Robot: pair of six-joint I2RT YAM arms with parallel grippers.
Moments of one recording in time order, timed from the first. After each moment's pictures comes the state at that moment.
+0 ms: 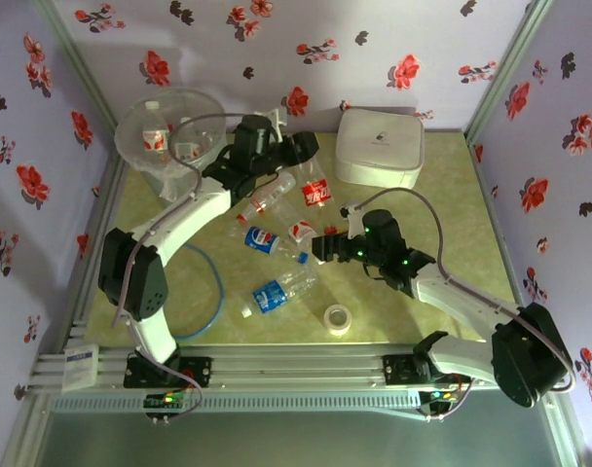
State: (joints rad) left arm -0.62 1.77 1.61 -0.13 0.18 -0.71; right arm 0.61 1.16 0.63 0.00 -0.27 0.39
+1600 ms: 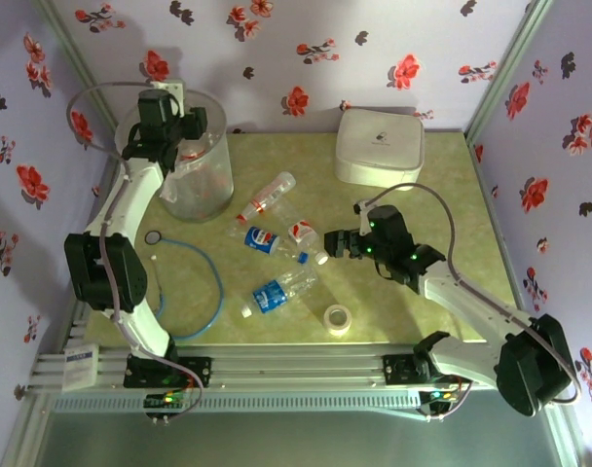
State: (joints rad) left arm -0.13 1.74 1.62 -0.24 -0.03 -0.08; right arm 0.56 1.12 0.69 -0.24 -0.08 0.37
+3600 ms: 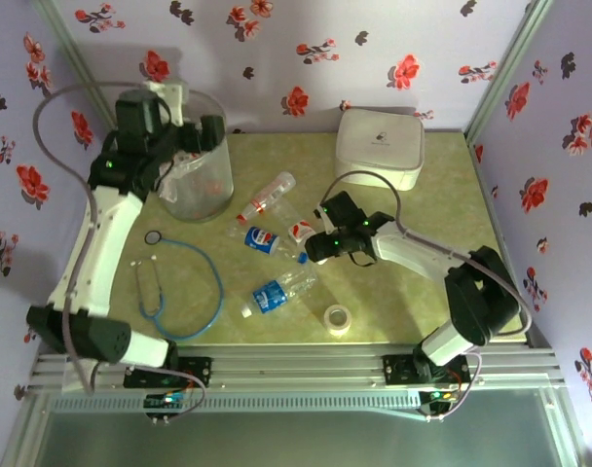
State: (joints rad) left arm -0.28 1.38 1.63 -0.64 0.09 -0.18; right arm 0.67 1.57 1.04 -0.52 -0.07 0.25
